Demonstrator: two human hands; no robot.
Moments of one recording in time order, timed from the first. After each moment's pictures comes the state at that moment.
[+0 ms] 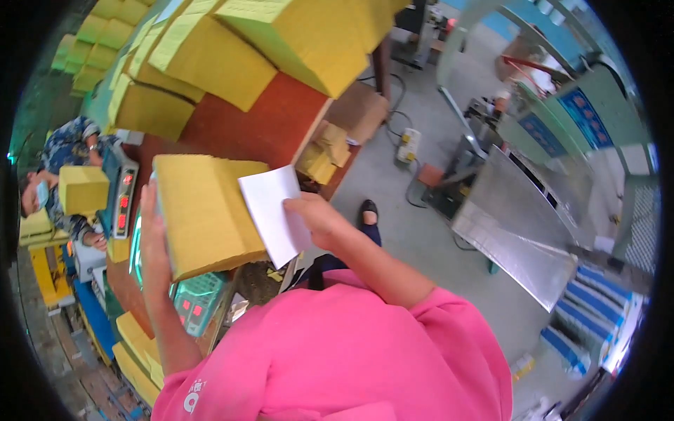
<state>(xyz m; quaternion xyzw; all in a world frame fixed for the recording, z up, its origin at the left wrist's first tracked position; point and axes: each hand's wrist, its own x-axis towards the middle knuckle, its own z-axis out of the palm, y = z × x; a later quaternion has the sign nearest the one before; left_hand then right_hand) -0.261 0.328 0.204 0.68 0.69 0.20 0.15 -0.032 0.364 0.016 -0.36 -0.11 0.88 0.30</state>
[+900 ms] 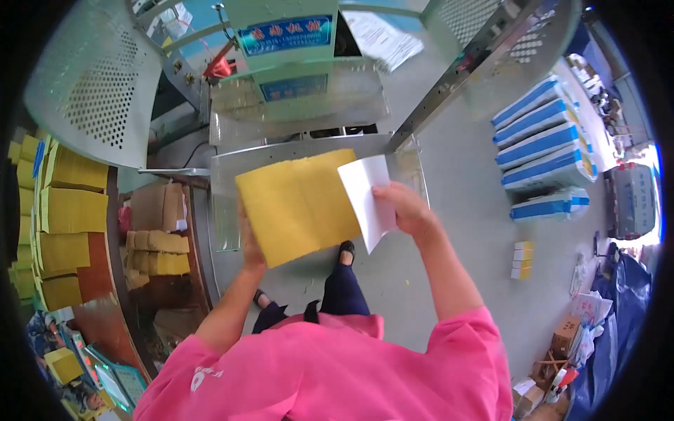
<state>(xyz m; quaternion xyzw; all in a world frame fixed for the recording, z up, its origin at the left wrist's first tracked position) 0.263 0.256 -0.110 0.84 0.27 0.28 0.36 0.568 0.055 0.001 -0.57 -0.08 0.60 0.56</state>
